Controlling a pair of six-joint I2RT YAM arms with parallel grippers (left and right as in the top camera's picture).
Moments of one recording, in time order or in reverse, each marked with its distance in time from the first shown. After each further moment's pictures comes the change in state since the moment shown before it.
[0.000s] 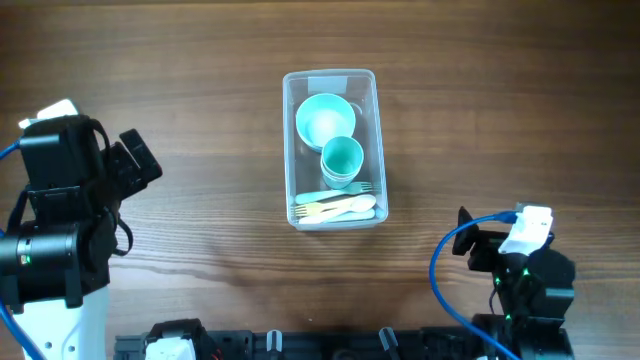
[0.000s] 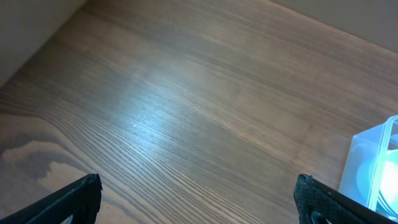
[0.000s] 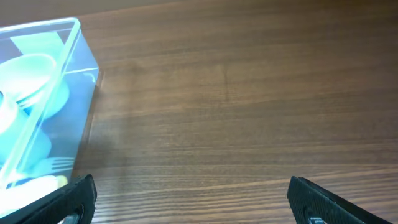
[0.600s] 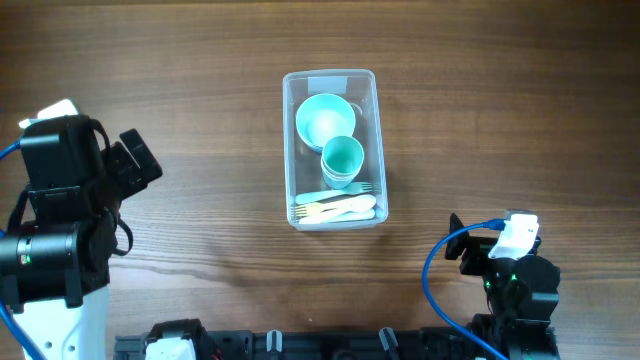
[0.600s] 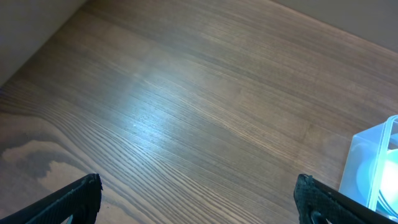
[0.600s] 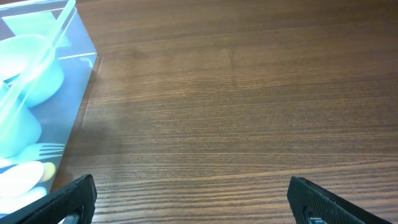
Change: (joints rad) left arm 0.000 0.000 0.000 0.000 0.000 0.000; right arm 0.000 -0.108 -0.127 0.023 -0.021 0.000
